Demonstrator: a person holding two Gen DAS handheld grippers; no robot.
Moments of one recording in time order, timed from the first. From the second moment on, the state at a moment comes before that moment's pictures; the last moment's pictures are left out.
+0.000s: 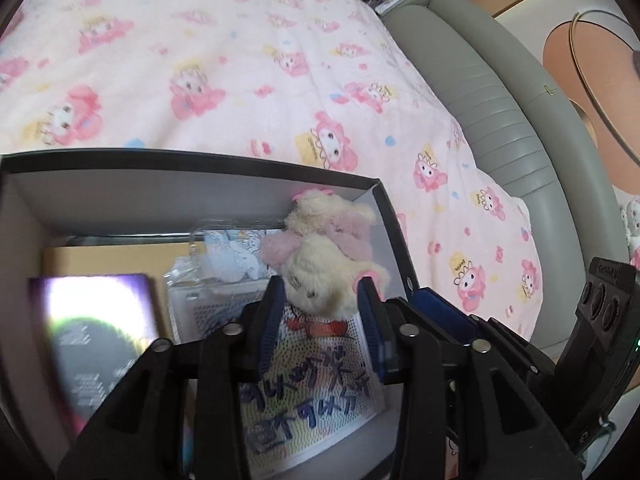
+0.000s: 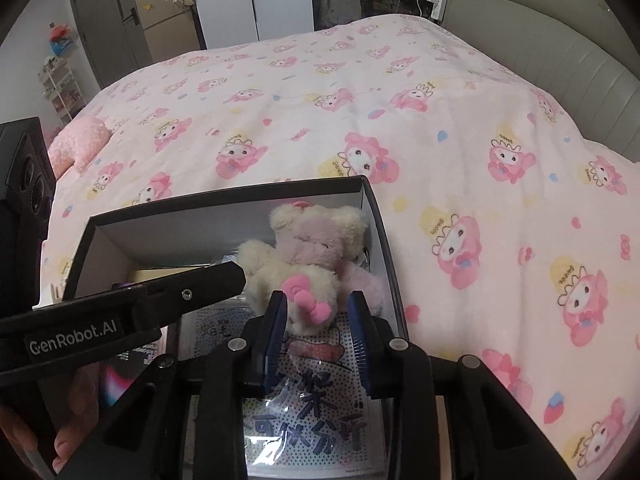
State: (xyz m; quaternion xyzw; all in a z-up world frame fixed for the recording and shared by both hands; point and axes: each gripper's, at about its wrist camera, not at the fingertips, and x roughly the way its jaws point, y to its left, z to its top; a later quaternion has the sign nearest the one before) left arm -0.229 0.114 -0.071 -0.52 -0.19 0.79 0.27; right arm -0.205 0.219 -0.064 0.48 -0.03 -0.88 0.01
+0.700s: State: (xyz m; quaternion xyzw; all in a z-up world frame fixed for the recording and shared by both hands) left arm -0.053 0.012 0.004 -0.43 -0.18 0.86 0.19; right arm -0.073 0.162 0.001 0.42 -0.06 -0.90 0.06
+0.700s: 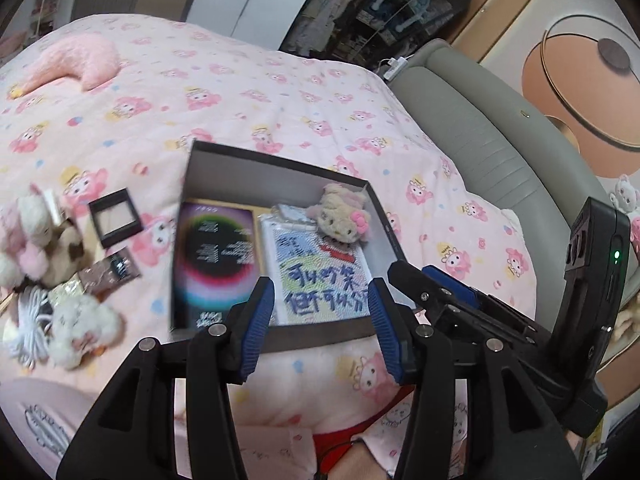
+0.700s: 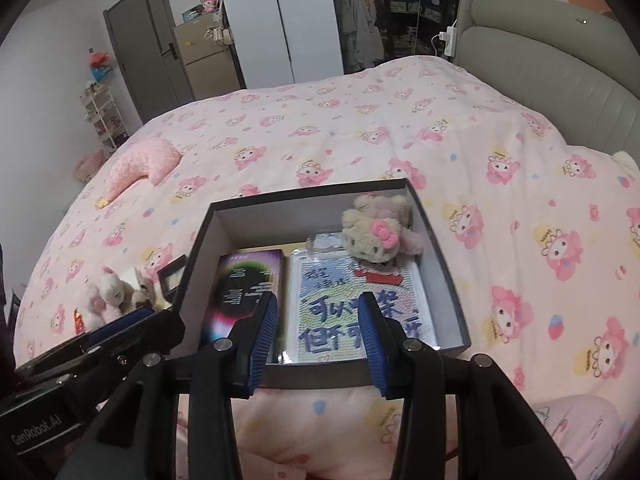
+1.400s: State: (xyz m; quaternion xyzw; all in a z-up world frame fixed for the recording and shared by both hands) left arm -0.018 -0.137 -0.004 -0.42 -0.22 0.88 0.07; right arm -0.072 0.007 -0.010 0.45 -0.01 -0.87 0.19
